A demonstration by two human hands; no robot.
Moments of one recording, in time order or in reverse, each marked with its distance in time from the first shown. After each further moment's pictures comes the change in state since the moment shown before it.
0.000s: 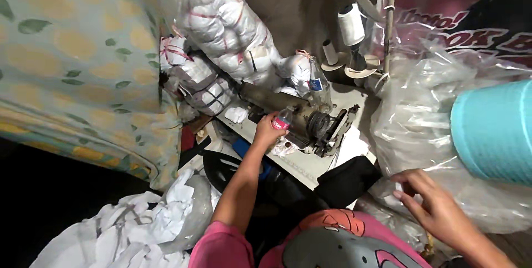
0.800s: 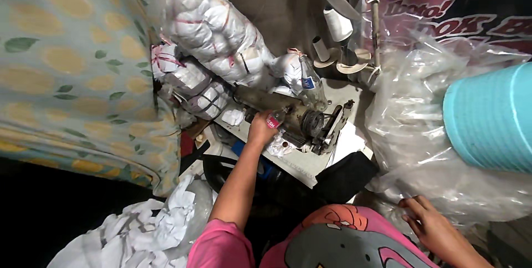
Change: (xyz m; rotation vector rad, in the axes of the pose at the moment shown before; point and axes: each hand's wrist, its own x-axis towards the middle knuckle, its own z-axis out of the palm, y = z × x) left_hand 0.014 0.004 0.002 0.280 0.038 0.034; right_hand -0.071 0.053 0.030 -0.157 -0.306 0.420
